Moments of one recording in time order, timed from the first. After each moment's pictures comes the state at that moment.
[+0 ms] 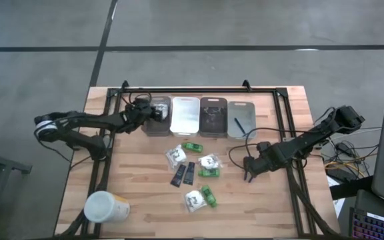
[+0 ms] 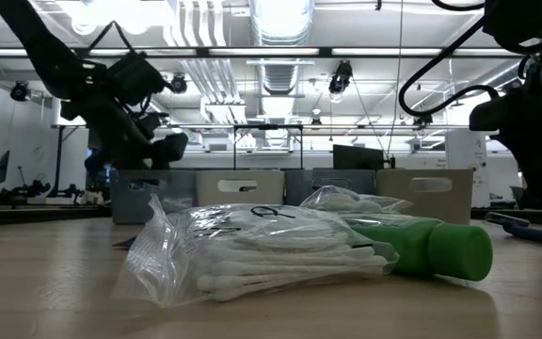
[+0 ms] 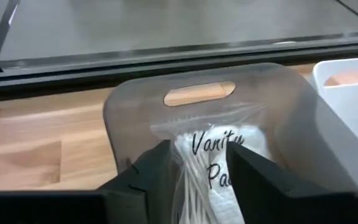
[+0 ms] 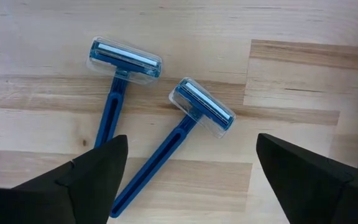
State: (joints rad) left arm 0.48 1.25 0.42 0.21 -0.59 -0.60; right arm 0.42 1.31 0.70 -0.98 0.08 1.96
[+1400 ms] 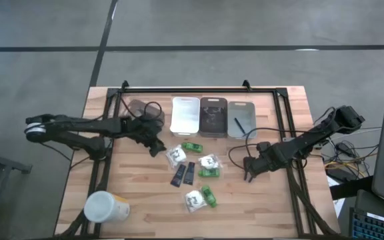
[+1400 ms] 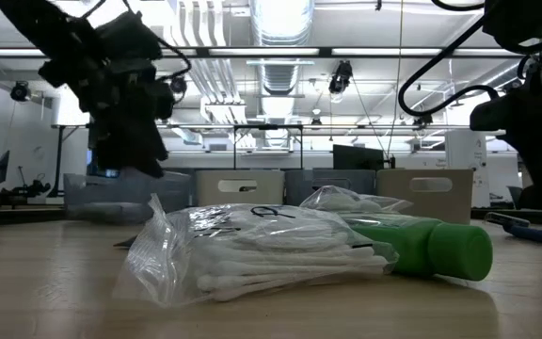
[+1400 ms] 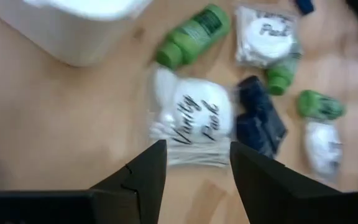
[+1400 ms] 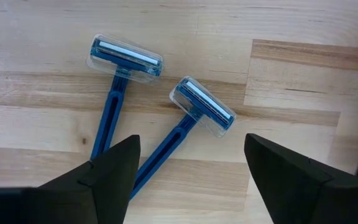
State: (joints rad) left arm 0.22 1.11 0.53 -0.21 0.24 -0.53; right arm 0.42 1.31 0.70 -0.98 0.08 1.95
